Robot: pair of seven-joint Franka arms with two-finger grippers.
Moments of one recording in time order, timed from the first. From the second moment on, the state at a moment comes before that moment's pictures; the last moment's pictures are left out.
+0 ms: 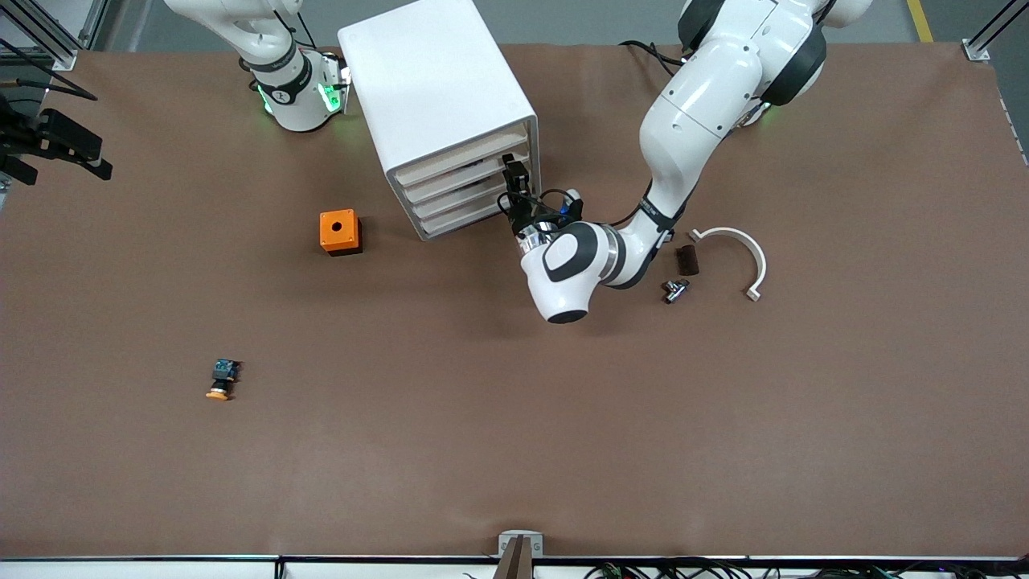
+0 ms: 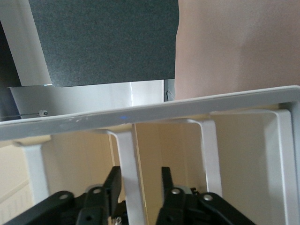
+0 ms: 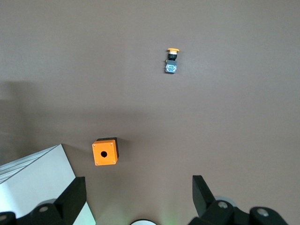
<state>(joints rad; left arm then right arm) -0.58 0.99 -0.18 -1.33 -0.94 1.32 -2.27 -0.01 -0.07 -0.02 -1.53 0.02 1.43 -0.08</state>
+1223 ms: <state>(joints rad) -0.50 0.99 -0.18 -1.33 -1.00 1.32 -2.34 -0.07 0.18 -0.03 -1.51 0.00 1.49 -0.08</state>
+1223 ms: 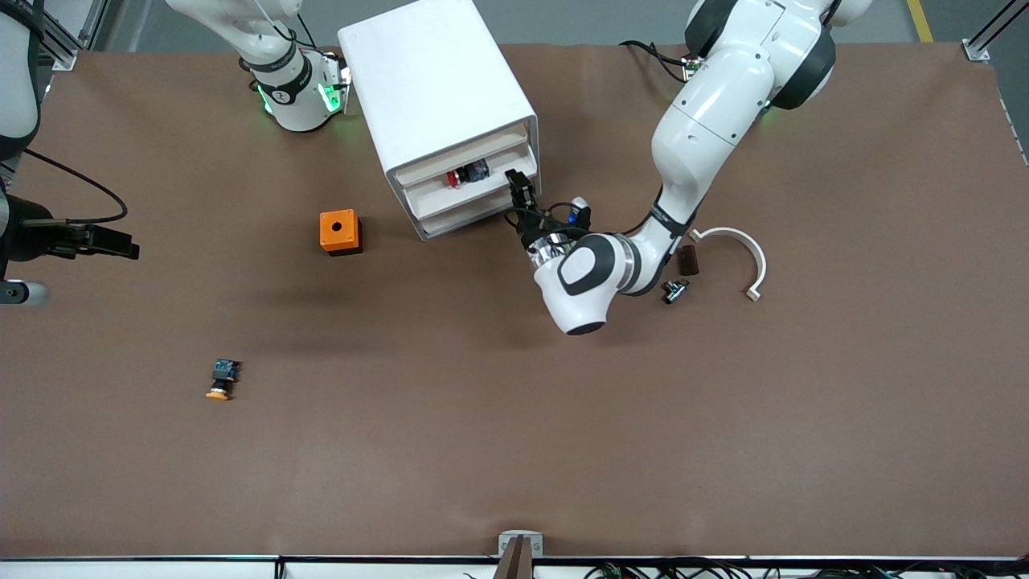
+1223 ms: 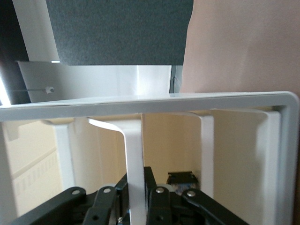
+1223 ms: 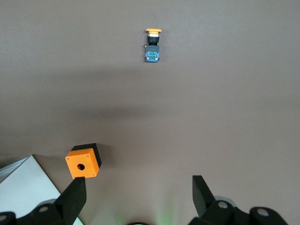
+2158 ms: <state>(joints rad) -0.37 1.00 -0.16 -1.32 -1.04 1.34 -2.34 0.24 0.17 -0.01 -1.51 0.10 1.49 0.74</state>
